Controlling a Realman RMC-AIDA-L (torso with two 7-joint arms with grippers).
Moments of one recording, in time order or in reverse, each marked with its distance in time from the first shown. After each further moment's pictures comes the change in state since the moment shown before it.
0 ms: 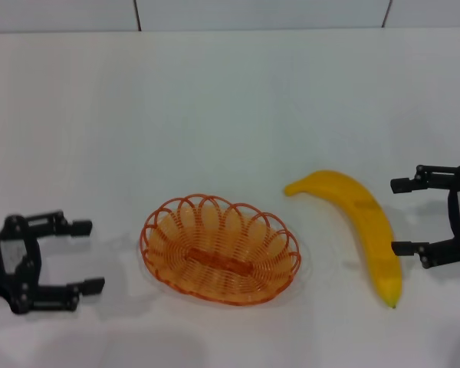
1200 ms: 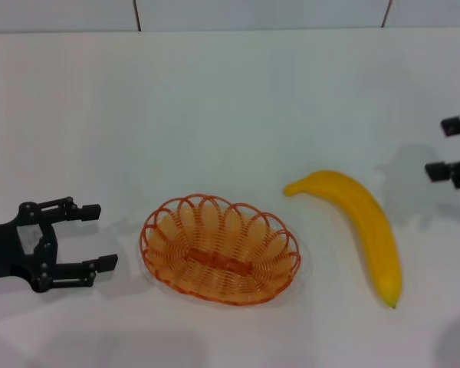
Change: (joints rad) left arm -0.054 -0.002 -0.071 -0.126 0.037 -0.113 0.049; right arm 0.037 0.049 -0.152 -0.545 -0.026 -0.027 0.759
